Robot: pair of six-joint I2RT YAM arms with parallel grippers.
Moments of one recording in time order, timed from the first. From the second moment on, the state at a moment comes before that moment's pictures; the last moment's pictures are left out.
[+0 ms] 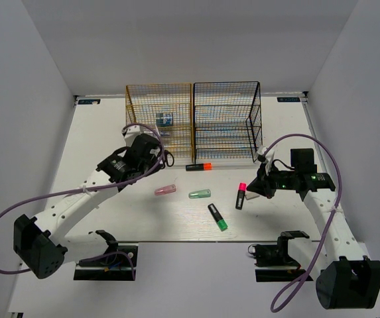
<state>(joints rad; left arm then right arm) -0.68 1.17 1.02 -0.71 -0.39 -0.93 0.07 0.92 0.72 -0.78 -0.92 -0.63</state>
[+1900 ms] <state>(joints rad) -0.61 1.58 1.05 0.05 -0.57 -0.05 0.06 0.94 0.72 -0.78 -0.93 -0.64</state>
